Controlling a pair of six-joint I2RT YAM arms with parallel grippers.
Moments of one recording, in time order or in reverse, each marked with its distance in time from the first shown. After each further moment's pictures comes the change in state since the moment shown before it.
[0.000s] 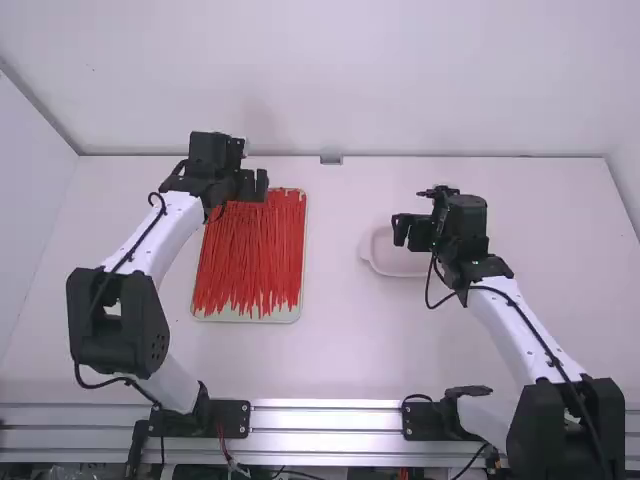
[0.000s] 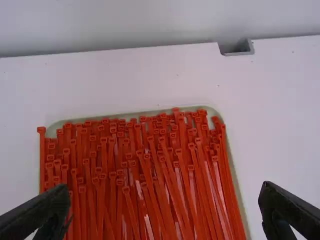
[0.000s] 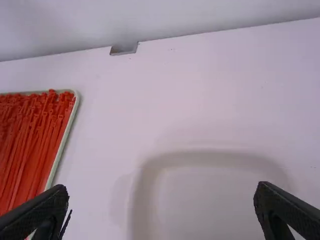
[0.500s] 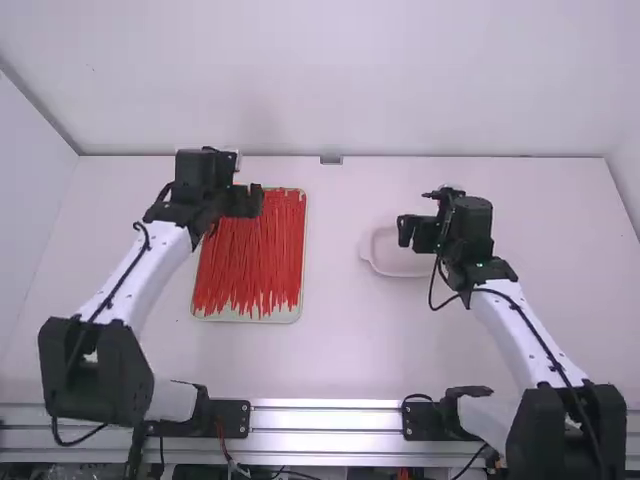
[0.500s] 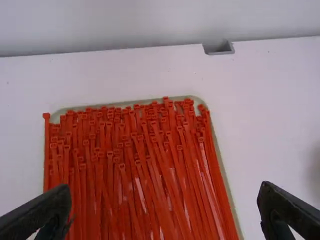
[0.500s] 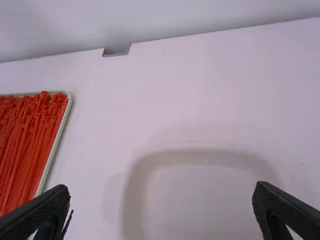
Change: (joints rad) left arm 0.002 -0.206 -0.178 0.031 0.033 0.001; right arm -0.035 -0.011 -0.011 -0.003 -0.001 -0.007
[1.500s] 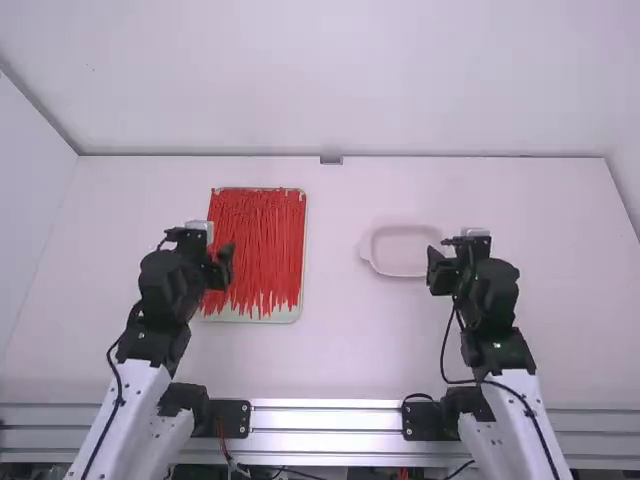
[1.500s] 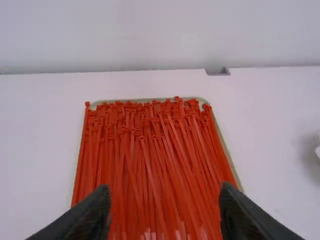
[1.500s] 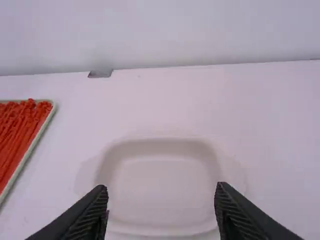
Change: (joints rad) left arm 0.026 -0.760 -0.682 0.253 -0.031 -0.005; right arm -0.043 -0.527 -0.321 0.003 0.086 -0.107
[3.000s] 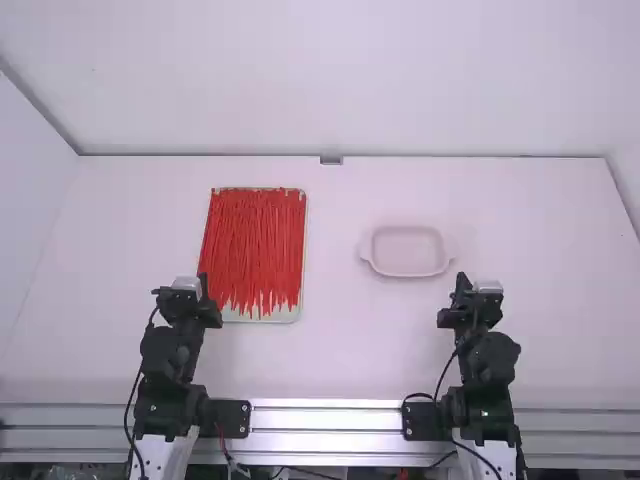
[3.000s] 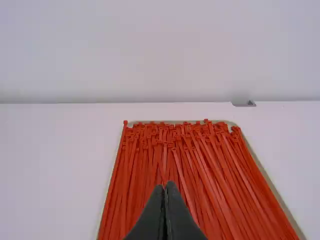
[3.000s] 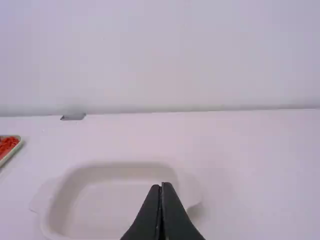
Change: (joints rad) left arm 0.035 -0.738 -0.473 0.034 -0.108 0.029; right arm -0.059 -0.738 -0.427 0.032 0.093 -0.066
